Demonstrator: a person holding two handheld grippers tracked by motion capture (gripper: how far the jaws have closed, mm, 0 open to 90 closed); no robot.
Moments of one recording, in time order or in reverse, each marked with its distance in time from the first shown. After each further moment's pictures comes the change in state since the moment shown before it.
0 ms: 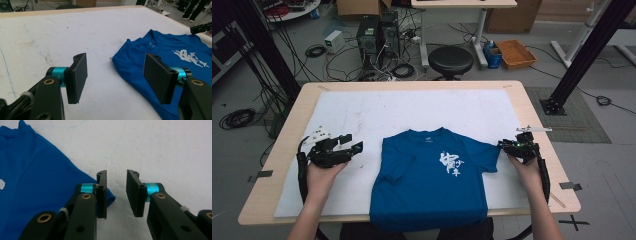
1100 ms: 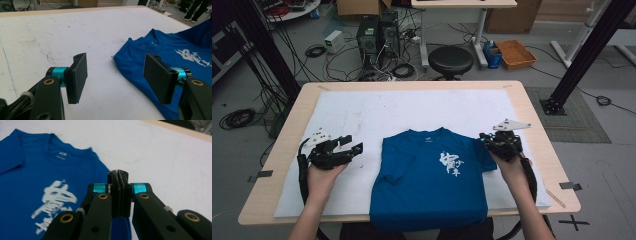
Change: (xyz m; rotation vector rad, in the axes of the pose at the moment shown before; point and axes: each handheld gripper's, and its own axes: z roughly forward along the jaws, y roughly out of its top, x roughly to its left) left arm -0.001 -0.005 0.000 -0.010 0.011 0.001; right arm 0.109 0.037 -0.031 -0.098 0.028 -0.299
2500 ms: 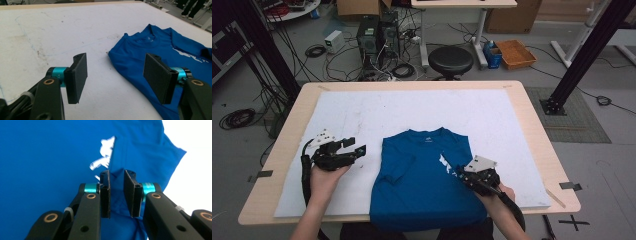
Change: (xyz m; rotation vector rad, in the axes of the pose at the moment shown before) left arm -0.005 -0.003 0.006 0.028 -0.021 -0.003; right arm 0.077 -0.061 0.010 0.119 0.033 -0.224
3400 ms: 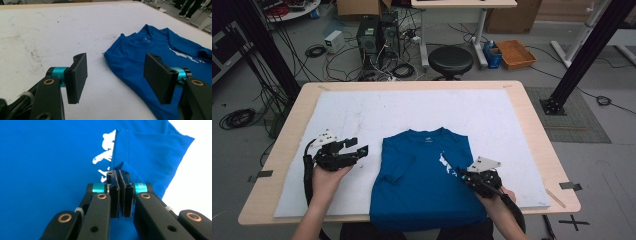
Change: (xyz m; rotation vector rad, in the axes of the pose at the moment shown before) left arm -0.005 0.001 0.003 -0.002 -0.016 -0.004; right arm 0.003 -0.005 -0.010 -0.017 0.044 0.066
